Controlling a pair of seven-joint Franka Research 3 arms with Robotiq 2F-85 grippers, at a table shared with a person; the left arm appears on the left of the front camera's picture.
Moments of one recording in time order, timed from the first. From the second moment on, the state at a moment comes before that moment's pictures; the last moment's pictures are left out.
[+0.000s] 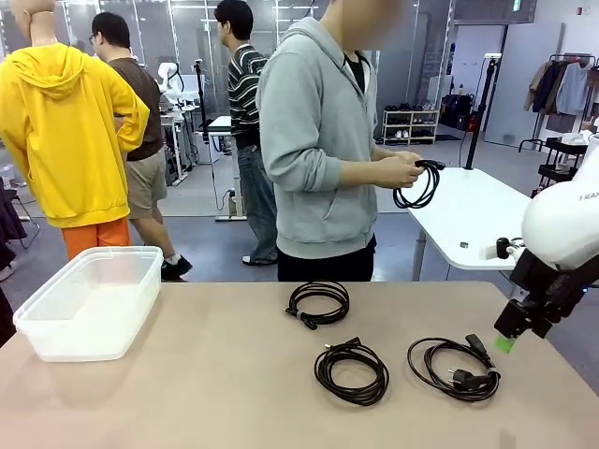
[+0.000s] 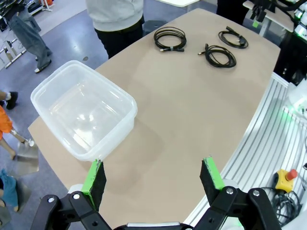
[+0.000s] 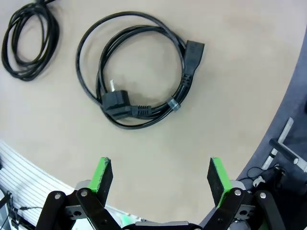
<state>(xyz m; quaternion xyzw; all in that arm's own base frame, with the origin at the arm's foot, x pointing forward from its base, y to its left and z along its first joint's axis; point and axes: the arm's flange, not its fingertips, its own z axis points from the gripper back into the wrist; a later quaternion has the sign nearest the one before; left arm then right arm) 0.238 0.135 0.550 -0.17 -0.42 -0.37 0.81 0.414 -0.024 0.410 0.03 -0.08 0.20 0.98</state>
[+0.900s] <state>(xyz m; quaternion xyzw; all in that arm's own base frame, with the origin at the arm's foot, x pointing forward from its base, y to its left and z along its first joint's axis) 0.238 0.135 0.550 -0.17 -0.42 -0.37 0.81 0.441 -0.013 0.342 0.02 -0.07 0.06 1.00</state>
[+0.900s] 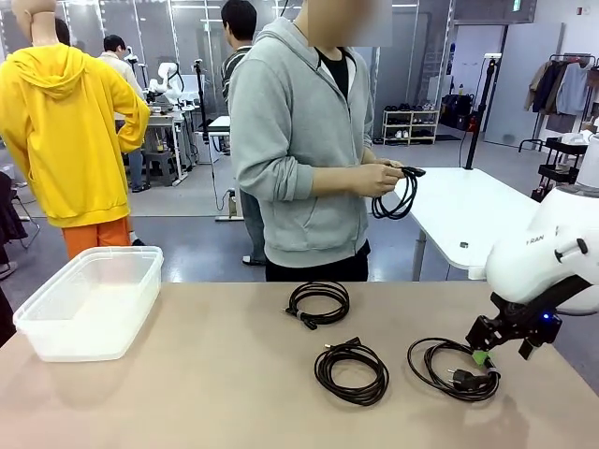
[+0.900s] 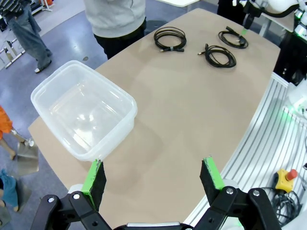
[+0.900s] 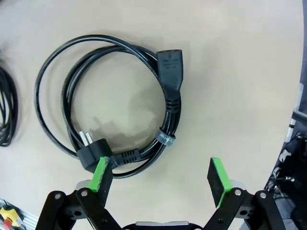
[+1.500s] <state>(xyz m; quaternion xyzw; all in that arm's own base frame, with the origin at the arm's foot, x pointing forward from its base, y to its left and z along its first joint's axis) 0.238 0.135 0.550 -0.17 -0.42 -0.37 0.81 0.456 -0.009 0.320 0.01 -0.05 0.02 1.00</state>
